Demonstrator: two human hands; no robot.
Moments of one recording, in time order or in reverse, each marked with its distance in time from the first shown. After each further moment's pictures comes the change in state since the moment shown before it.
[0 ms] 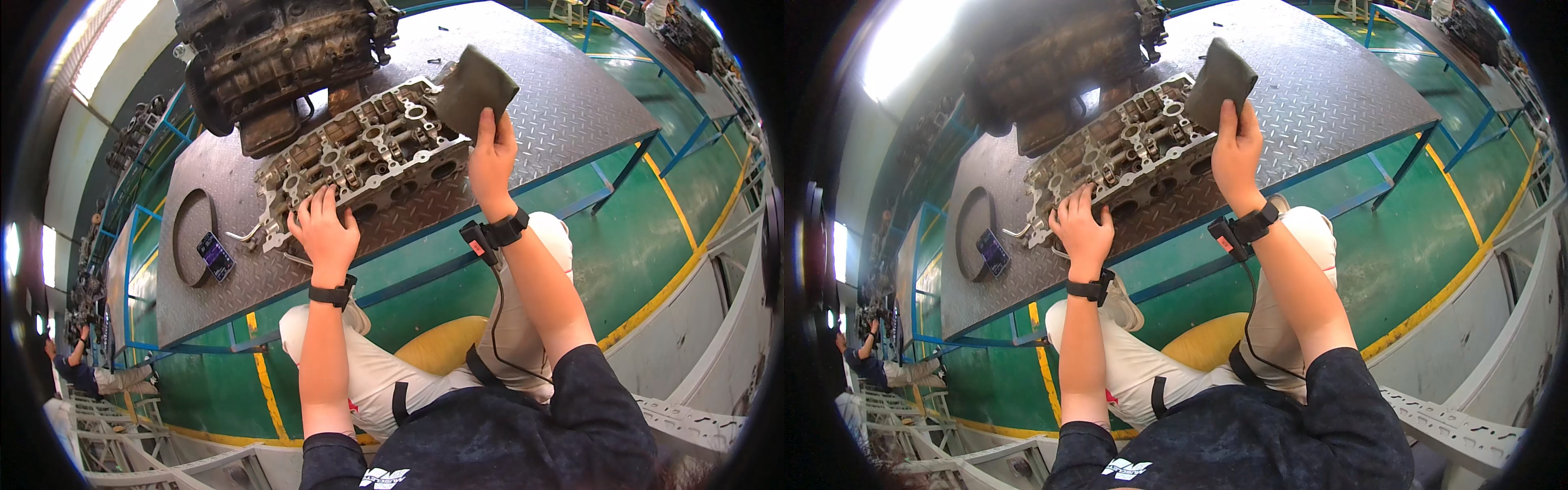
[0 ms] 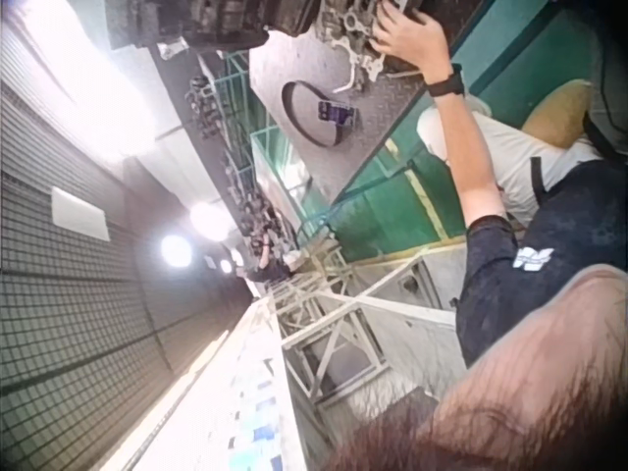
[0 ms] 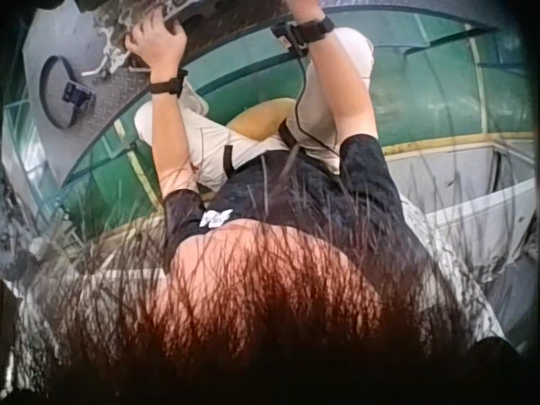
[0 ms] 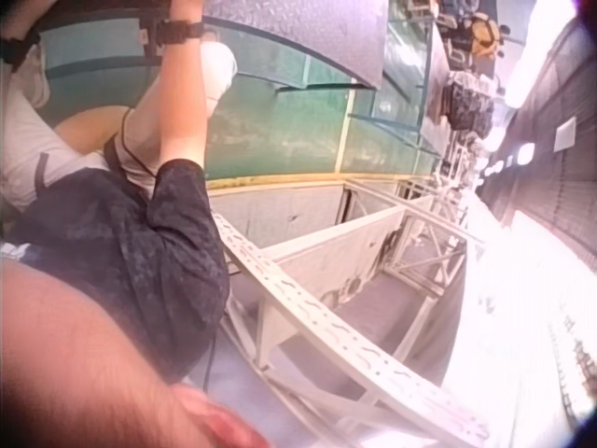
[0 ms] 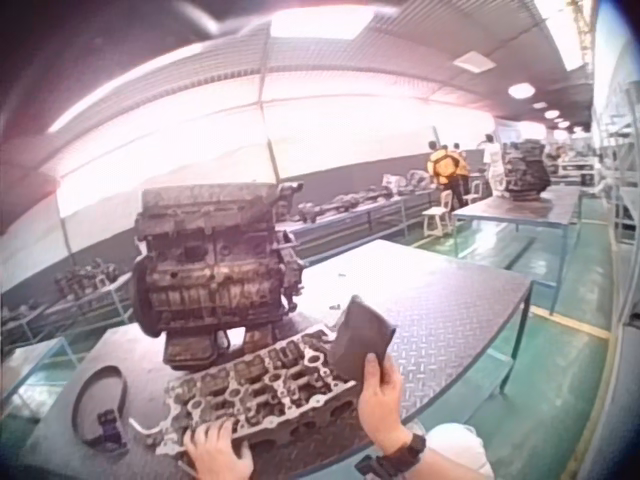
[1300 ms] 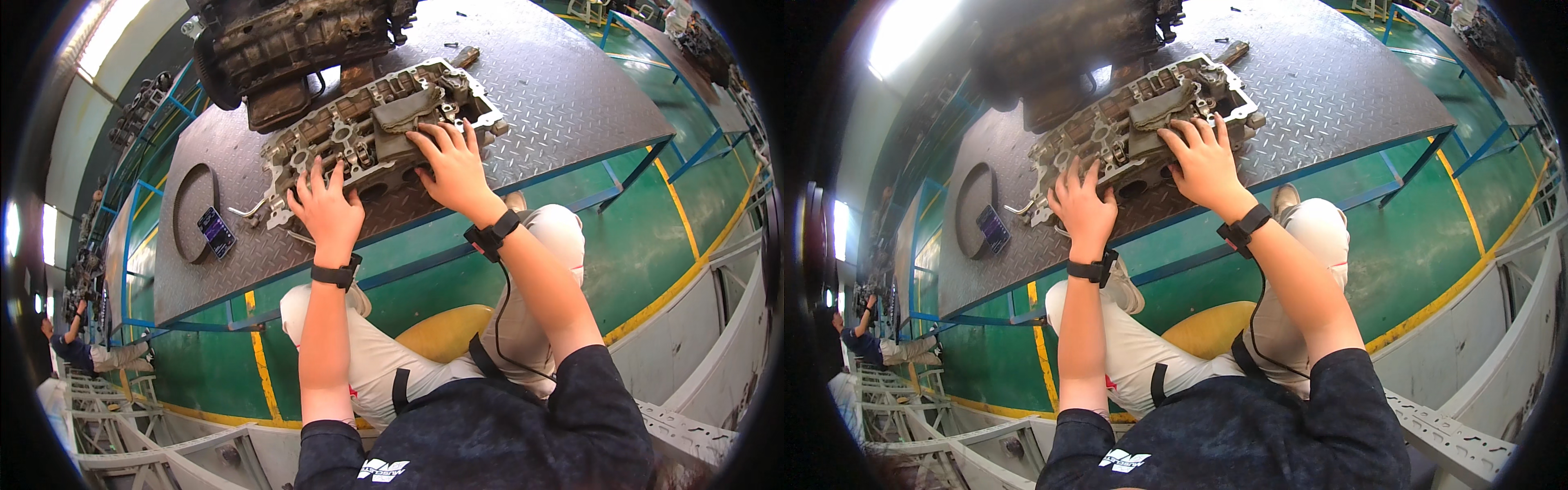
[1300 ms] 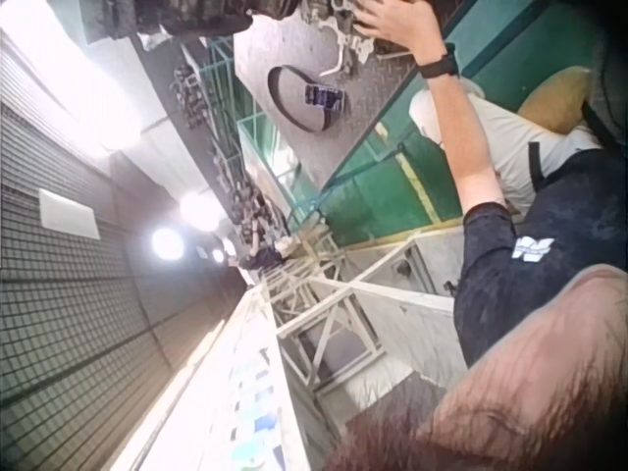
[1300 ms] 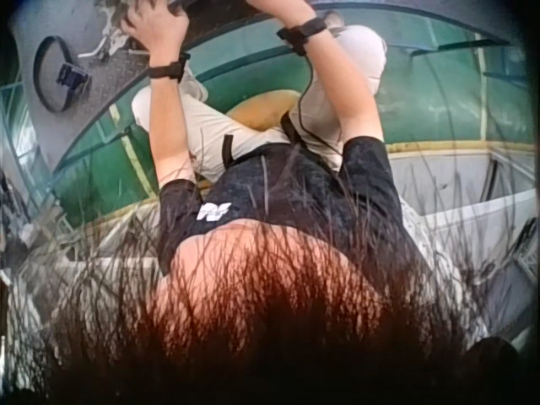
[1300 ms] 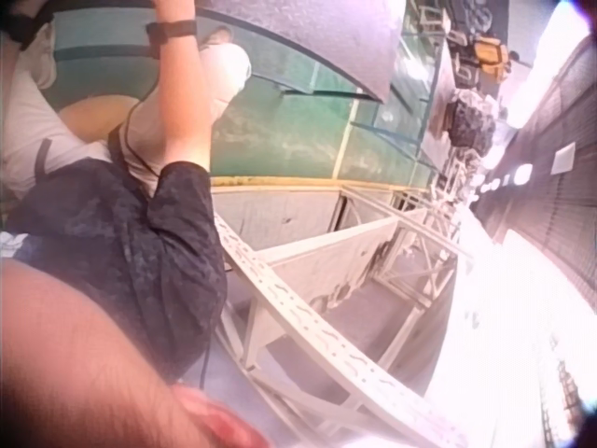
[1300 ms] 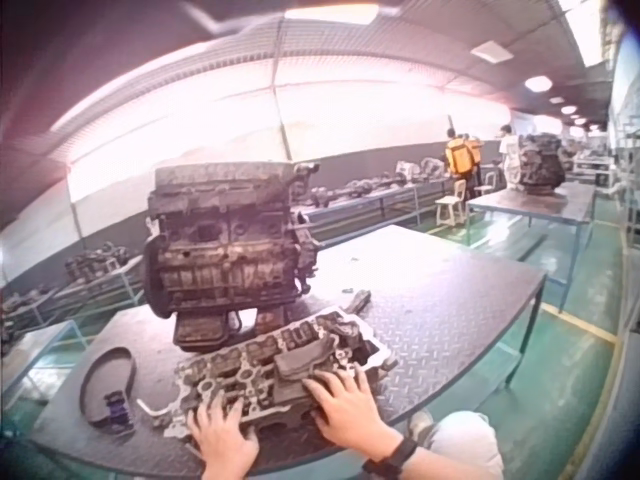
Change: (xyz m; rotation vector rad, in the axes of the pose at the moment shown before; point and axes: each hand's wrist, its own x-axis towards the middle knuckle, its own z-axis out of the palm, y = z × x) left_hand 0.003 0.000 -0.009 0.106 -0.051 -0.054; right_hand -0.049 0.023 0.009 -0.985 -0.718 -0.553
